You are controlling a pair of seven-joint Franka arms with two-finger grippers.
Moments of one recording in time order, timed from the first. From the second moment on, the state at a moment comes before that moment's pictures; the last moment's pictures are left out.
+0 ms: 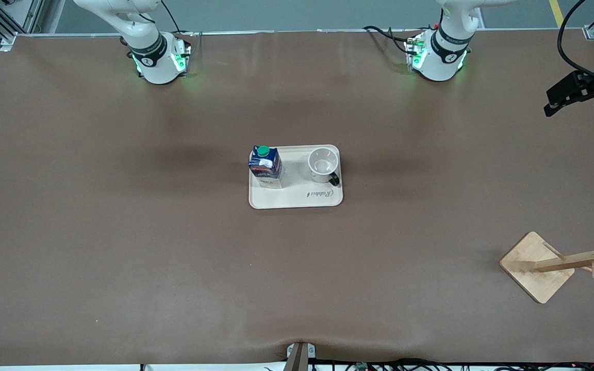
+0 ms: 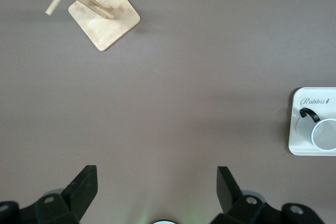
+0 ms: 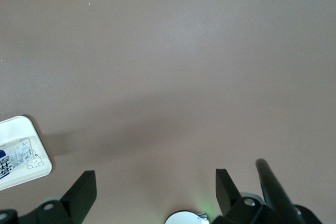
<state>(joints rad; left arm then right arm) 0.05 -0.06 -0.09 -1.54 0.01 1.47 -0.06 -0.07 -0.01 -0.09 -1.43 0.00 1.35 0.12</state>
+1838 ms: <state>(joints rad) -0.33 0.47 -0.49 -1.85 0.18 2.11 -1.32 -0.01 0.02 -0.07 -1.43 0.00 1.36 0.12</state>
